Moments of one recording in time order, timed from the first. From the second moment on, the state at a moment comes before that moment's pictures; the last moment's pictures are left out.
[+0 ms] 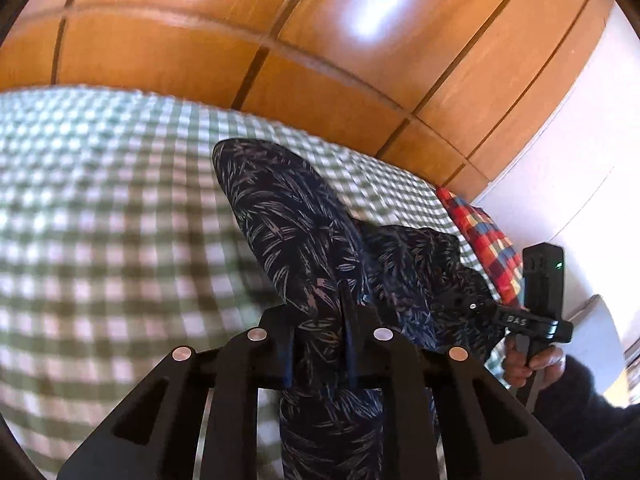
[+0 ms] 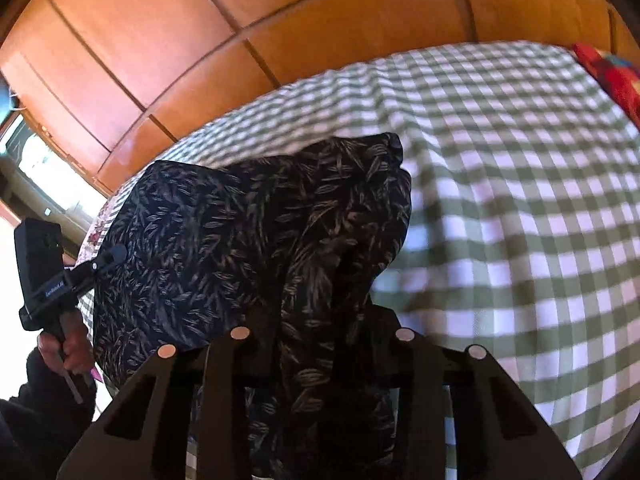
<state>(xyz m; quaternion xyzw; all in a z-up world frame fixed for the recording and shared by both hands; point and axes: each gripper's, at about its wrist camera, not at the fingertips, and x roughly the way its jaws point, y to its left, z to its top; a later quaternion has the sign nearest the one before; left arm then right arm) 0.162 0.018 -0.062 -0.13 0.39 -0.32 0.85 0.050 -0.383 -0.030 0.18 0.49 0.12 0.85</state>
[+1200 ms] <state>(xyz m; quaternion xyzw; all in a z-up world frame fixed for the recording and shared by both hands) 0.235 0.029 -0.063 0.00 0.39 -0.06 0.92 0.180 -0.329 -0.038 0.06 0.44 -0.01 0.90</state>
